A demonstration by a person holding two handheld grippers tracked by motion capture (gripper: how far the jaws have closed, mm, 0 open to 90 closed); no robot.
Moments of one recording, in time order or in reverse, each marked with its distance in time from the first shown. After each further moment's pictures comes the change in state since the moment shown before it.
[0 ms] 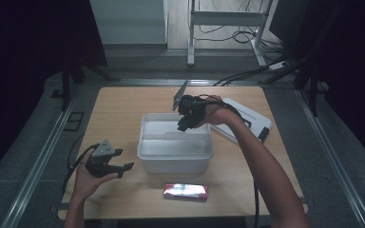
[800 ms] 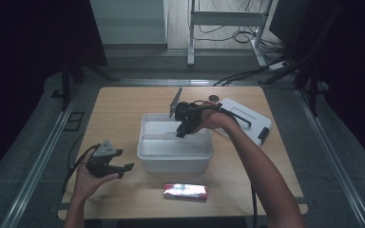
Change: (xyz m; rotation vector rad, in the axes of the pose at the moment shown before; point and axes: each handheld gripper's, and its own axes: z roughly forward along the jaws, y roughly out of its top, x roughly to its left) left arm -0.001 0.000 0.002 0.014 -0.001 0.007; right arm 0.000 -0.001 0.027 0.058 0.055 -0.007
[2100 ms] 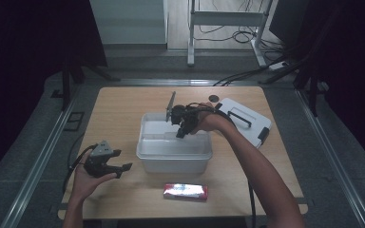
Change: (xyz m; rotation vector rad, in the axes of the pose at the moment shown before) left arm 0.006 -0.005 -0.003 -0.003 -0.005 -0.026; right arm 0.001 0.008 0.011 0.085 -0.015 -0.033
